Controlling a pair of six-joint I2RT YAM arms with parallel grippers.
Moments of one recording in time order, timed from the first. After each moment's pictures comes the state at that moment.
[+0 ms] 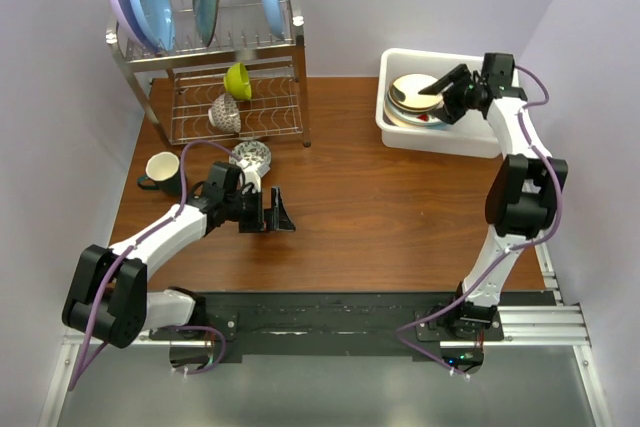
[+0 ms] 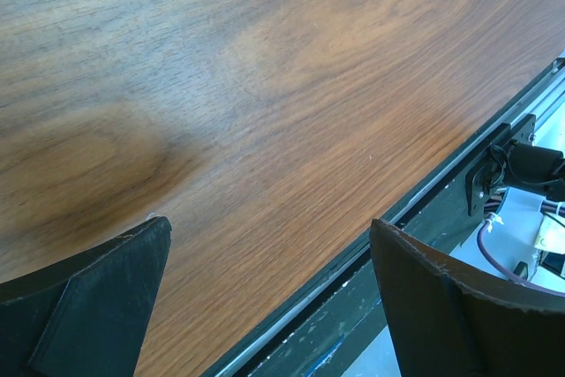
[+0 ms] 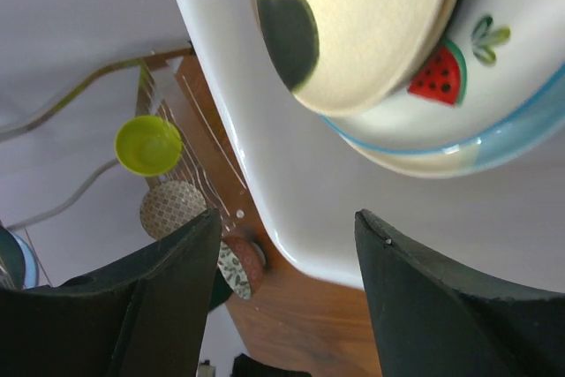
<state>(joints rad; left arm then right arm) -0.34 1.27 0.64 -0.30 0.55 -0.42 -0.13 1.99 1.75 -0.51 -0.47 0.91</state>
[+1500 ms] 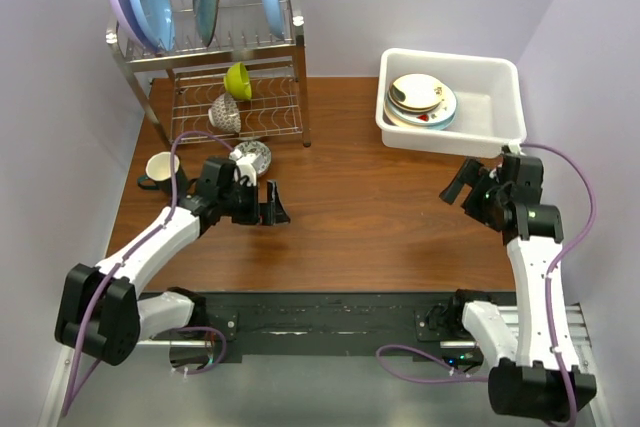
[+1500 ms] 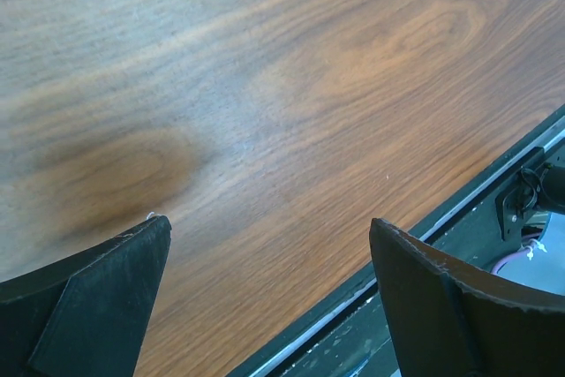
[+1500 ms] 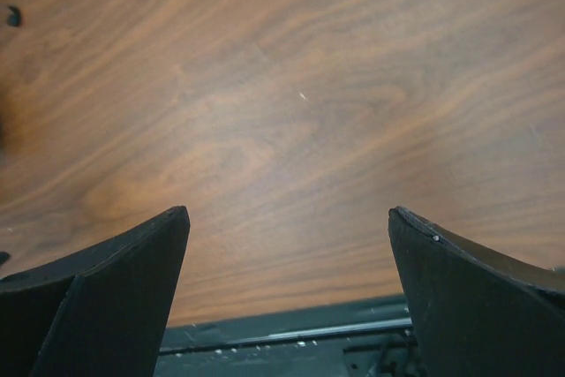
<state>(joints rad) -0.34 1.18 0.69 -0.37 0.44 -0.36 -0.12 0.86 0.96 -0.93 -0.10 0.44</state>
